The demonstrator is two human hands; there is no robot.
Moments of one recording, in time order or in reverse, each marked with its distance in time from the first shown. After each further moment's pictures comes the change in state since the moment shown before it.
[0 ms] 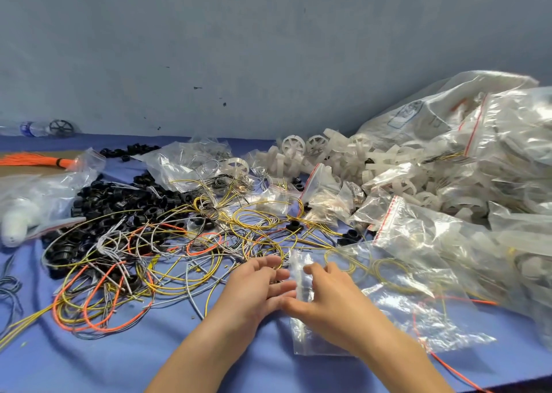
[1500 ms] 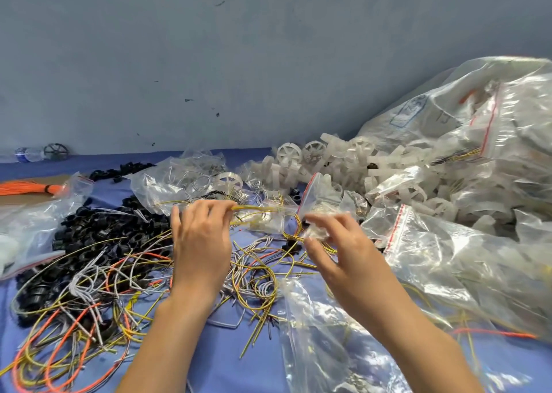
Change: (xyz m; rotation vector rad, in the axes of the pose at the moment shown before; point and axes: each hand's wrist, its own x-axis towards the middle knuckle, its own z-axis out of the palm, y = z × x) left_hand 0.082 0.065 -0.028 1.315 0.599 1.038; right_hand 0.048 0.015 -0.053 0.293 0.433 -0.308
